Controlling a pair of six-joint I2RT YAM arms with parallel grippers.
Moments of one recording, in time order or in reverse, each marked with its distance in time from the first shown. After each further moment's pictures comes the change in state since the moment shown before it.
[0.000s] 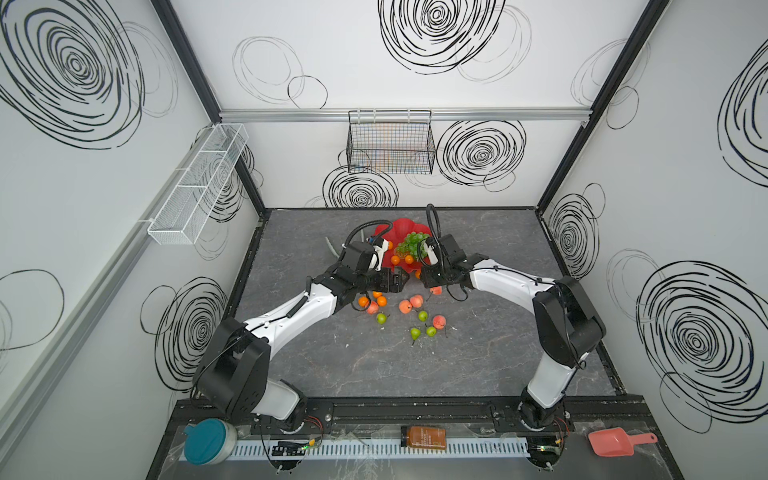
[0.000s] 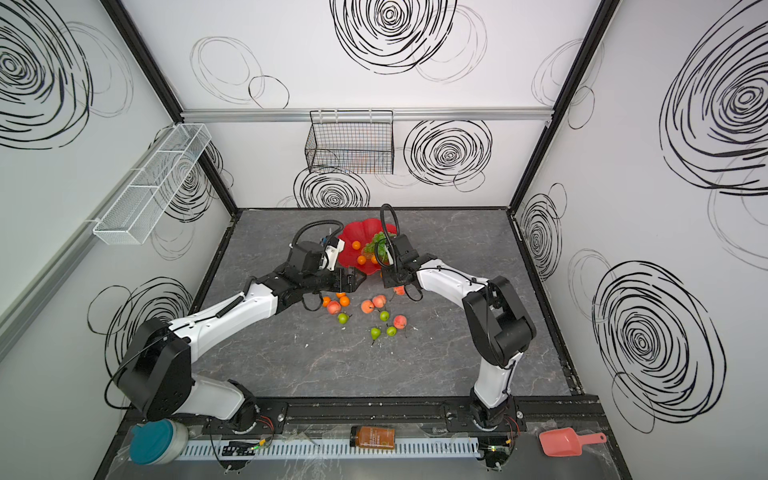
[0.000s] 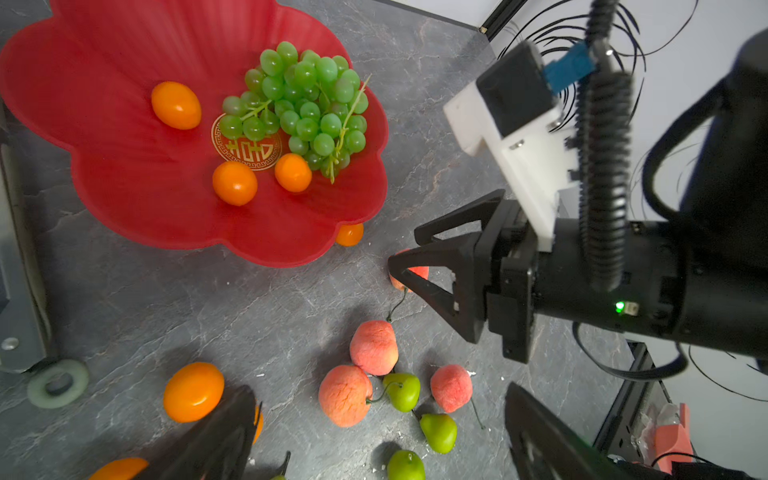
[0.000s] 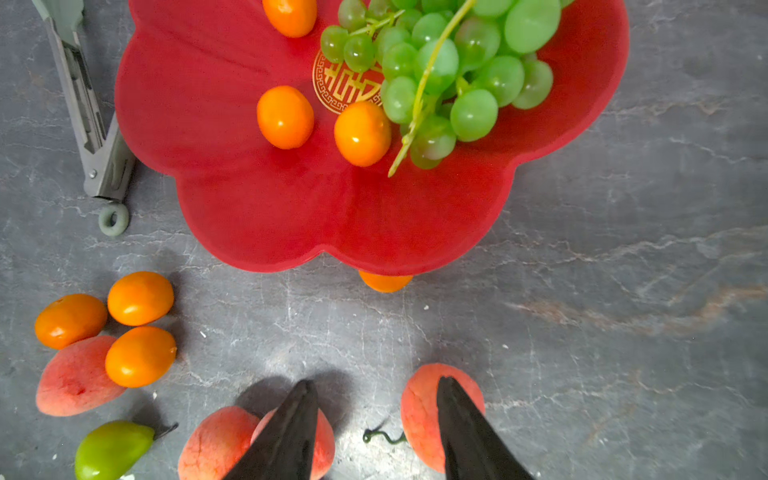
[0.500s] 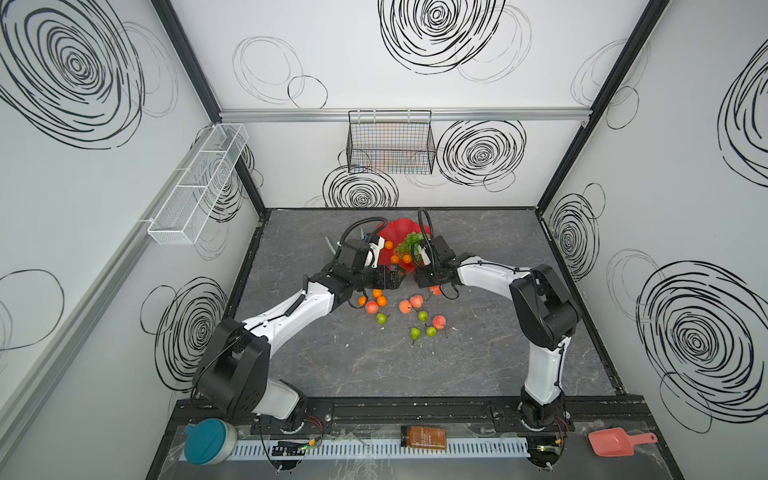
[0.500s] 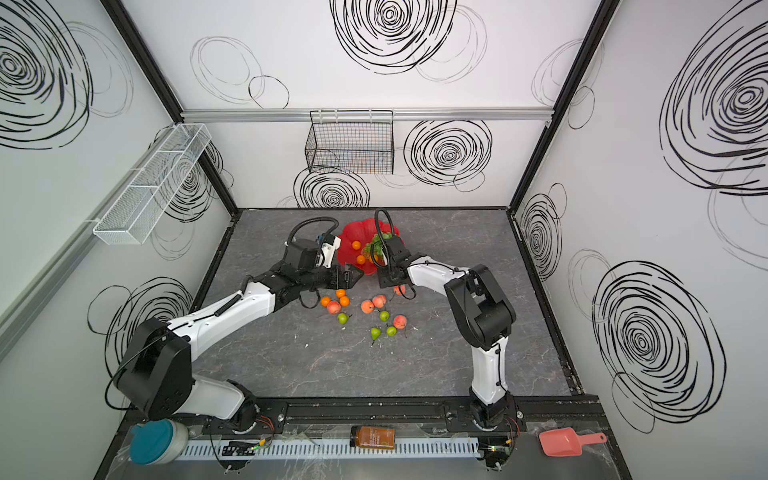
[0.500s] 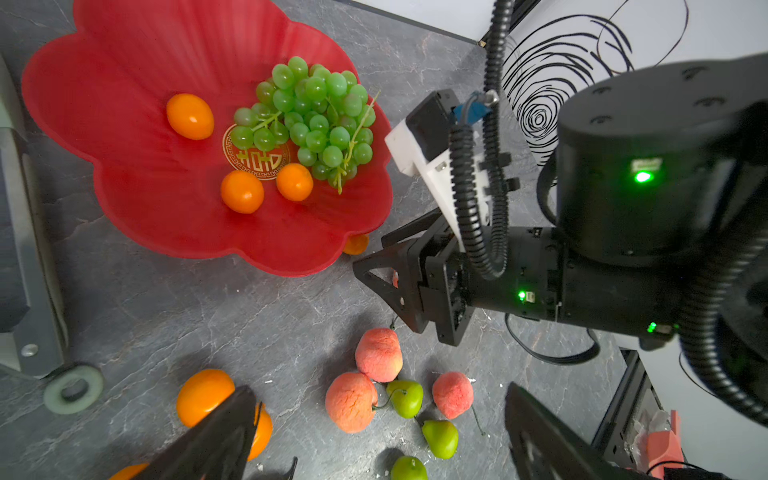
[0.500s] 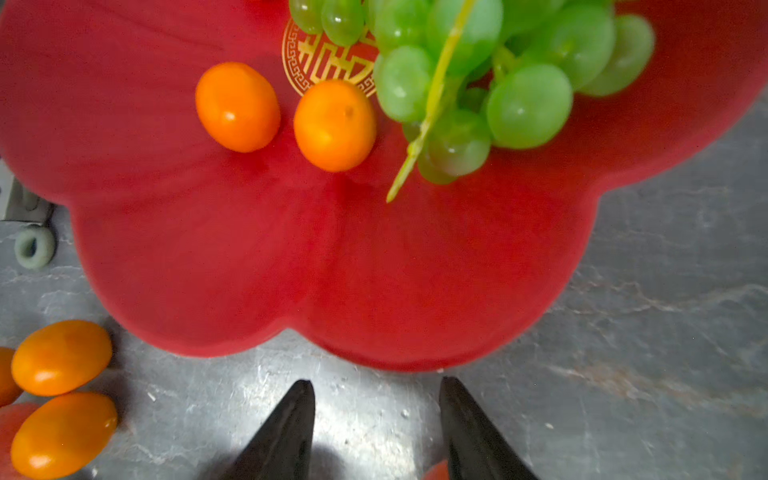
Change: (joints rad) left arm 0.052 0.000 0.000 0.022 0.041 -0.003; right arm -0.003 0.161 0.090 0.026 -0.002 0.012
